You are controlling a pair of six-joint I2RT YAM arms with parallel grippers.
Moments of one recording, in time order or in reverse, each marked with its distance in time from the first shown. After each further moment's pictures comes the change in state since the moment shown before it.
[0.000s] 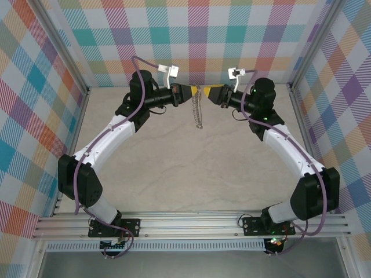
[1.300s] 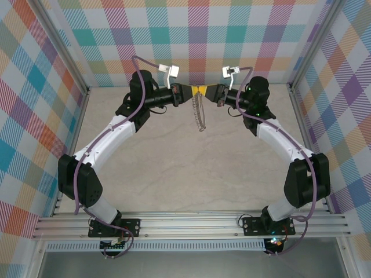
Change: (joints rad) left arm -0.004 0.000 0.000 0.018 0.011 -0.008; right arm -0.001 0.115 0.013 0.201 -0.126 0.144
